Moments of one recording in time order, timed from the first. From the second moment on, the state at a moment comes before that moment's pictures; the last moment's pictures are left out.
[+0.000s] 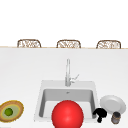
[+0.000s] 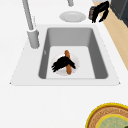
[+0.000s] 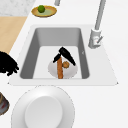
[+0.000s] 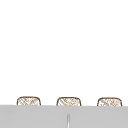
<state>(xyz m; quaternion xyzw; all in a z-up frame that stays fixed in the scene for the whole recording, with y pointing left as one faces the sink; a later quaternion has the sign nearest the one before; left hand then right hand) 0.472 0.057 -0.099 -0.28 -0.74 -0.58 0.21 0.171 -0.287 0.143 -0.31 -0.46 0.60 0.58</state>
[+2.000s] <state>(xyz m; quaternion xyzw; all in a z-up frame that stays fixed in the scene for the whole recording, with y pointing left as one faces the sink) 0.496 0.118 -0.038 -0.31 -0.76 -0.53 0.19 0.171 -0.287 0.143 -0.31 -0.46 0.60 0.58</state>
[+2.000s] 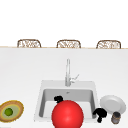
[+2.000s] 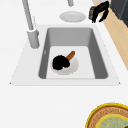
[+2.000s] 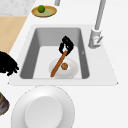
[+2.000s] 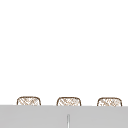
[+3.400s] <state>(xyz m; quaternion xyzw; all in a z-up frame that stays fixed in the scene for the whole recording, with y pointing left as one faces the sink) 0.473 0.228 0.126 -0.31 -0.76 -0.53 0.20 0.171 -0.287 0.143 -0.31 -0.46 0.60 0.58</state>
